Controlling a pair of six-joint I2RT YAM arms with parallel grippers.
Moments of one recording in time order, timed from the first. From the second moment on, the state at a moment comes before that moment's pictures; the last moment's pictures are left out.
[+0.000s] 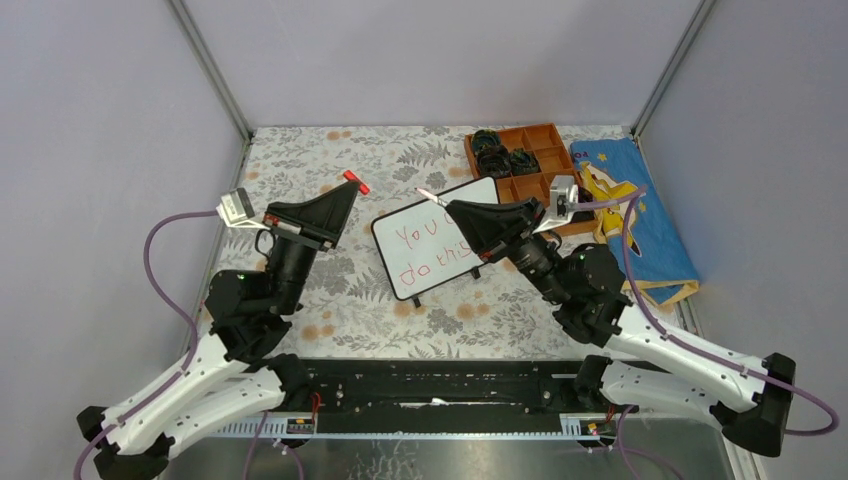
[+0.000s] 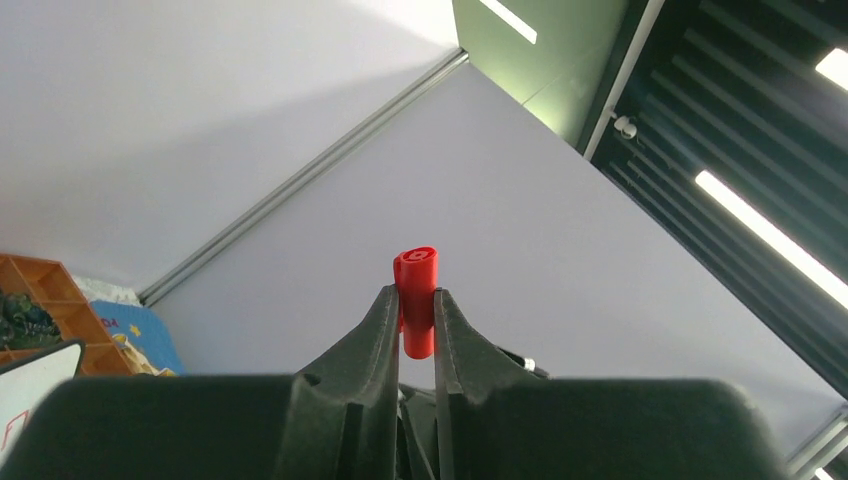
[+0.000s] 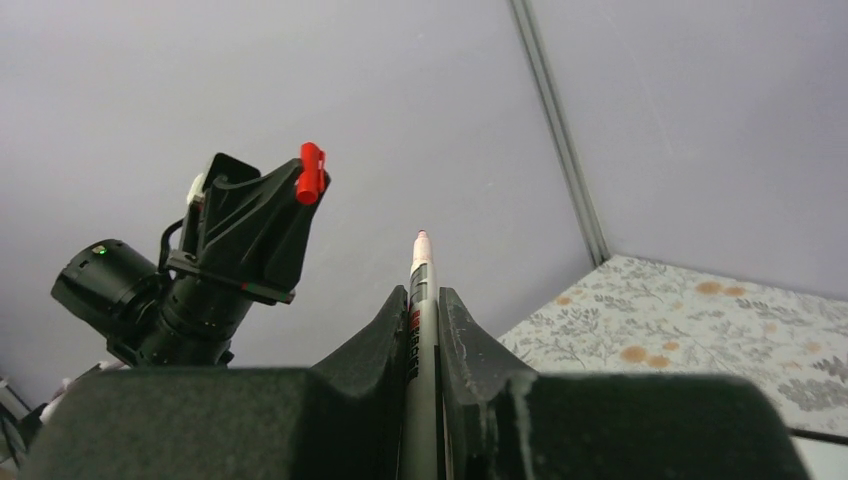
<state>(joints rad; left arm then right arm) -0.86 0.64 0.76 0.48 -0.34 -0.92 0.98 0.88 0.79 0.56 0.12 0.40</state>
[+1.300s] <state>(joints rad) -0.86 0.72 0.81 0.64 -0.37 -1.08 1.08 1.09 0.83 0.98 0.00 0.47</state>
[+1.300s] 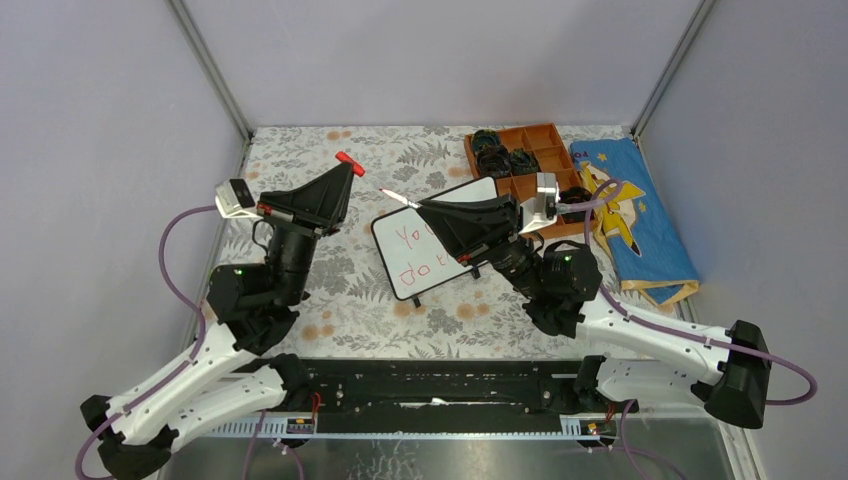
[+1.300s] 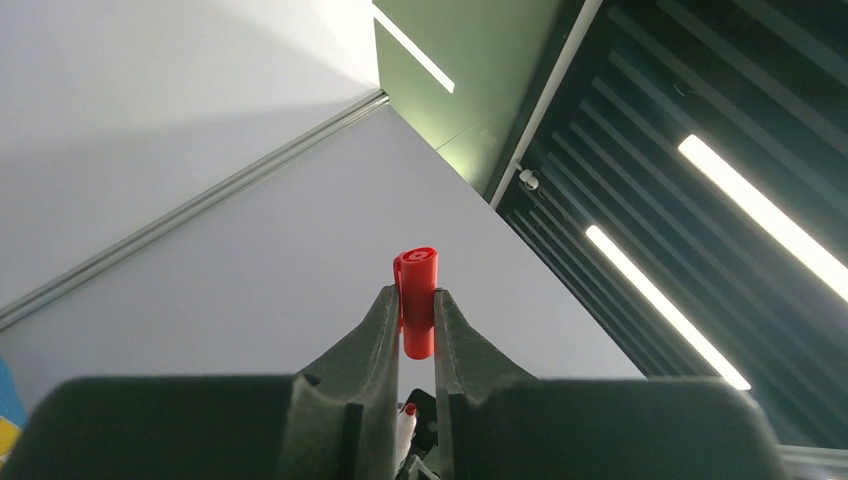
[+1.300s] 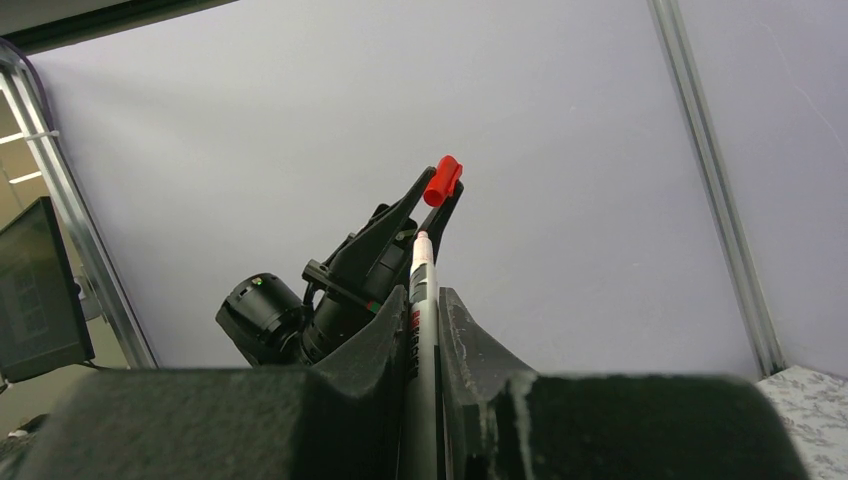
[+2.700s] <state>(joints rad) -0.86 0.74 0.79 0.64 -0.29 -1.15 1.08 1.09 0.83 0.98 0.04 0.49</state>
